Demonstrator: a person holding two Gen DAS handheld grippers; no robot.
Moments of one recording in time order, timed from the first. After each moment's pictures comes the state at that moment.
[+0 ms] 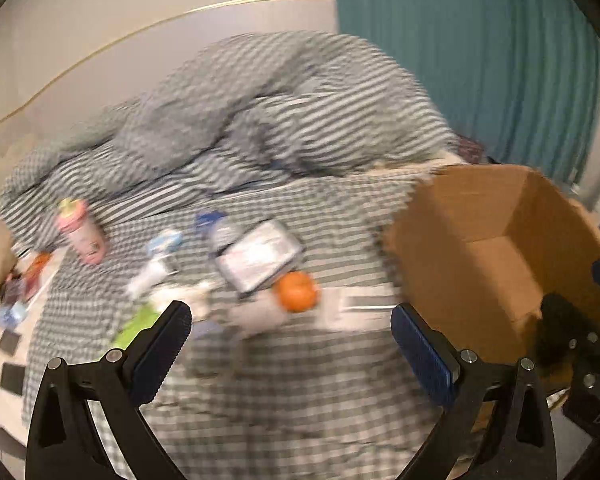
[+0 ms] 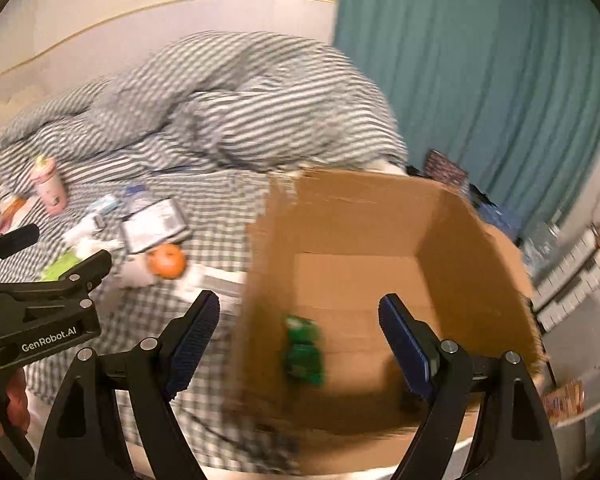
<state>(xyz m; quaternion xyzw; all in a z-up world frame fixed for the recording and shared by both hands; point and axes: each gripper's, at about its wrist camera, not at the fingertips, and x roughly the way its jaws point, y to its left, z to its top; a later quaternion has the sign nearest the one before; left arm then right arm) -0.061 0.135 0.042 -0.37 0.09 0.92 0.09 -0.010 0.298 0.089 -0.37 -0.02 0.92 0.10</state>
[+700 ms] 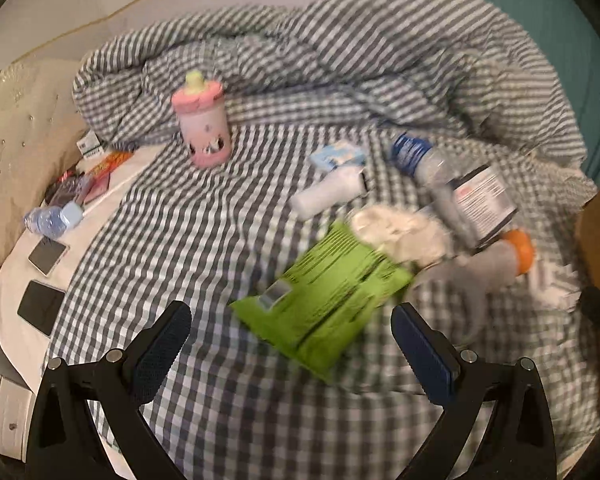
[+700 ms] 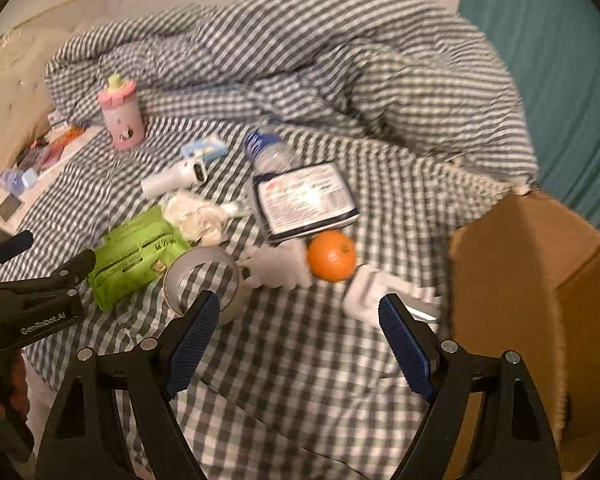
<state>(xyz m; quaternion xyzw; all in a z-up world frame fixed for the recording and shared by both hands) -0.117 -0.066 -0.030 -0.44 0.03 0.90 -0.05 -0.110 0.131 0.011 -0.44 -0.07 0.89 -0.02</state>
